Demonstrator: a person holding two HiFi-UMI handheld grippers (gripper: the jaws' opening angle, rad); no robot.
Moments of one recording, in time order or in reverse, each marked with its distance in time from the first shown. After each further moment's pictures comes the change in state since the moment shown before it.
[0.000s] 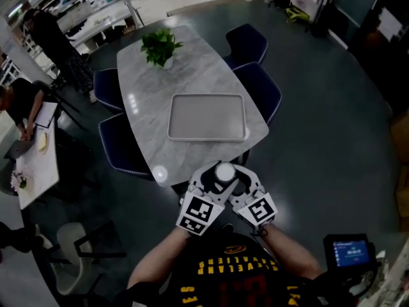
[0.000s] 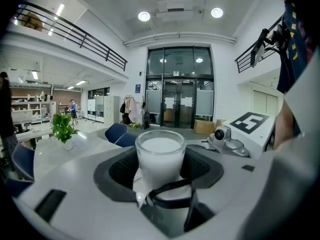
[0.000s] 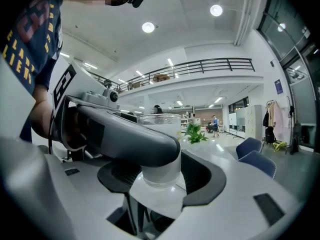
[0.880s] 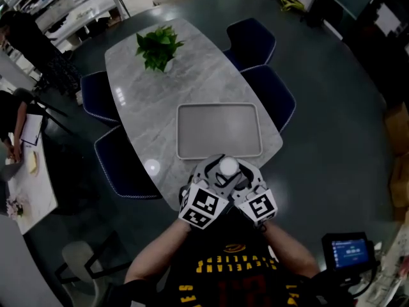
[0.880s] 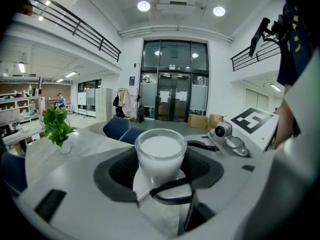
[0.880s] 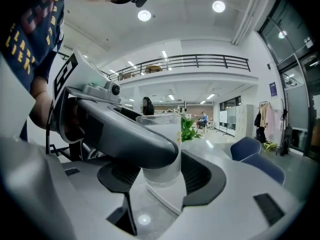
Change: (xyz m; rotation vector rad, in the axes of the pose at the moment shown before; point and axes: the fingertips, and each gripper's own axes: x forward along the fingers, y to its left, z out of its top) left arm 0.044 0.141 -0.012 0.018 0.083 -0.124; right arm 0.140 -0.061 -0.003 -0.010 0.080 -0.126
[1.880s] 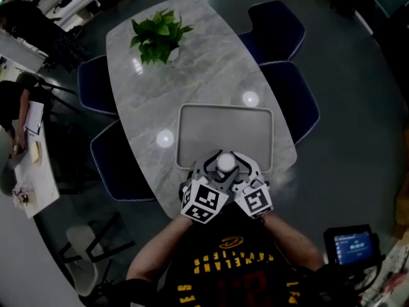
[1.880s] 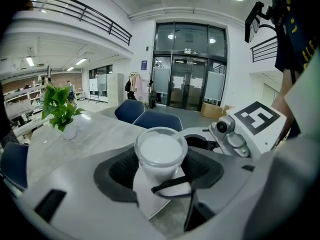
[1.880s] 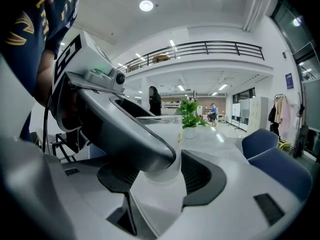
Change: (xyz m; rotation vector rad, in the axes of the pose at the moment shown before) left arm 0.092 0.090 -0.041 -0.082 0.165 0.125; right arm 0.087 -0.077 -0.060 -0.046 0.094 0.140
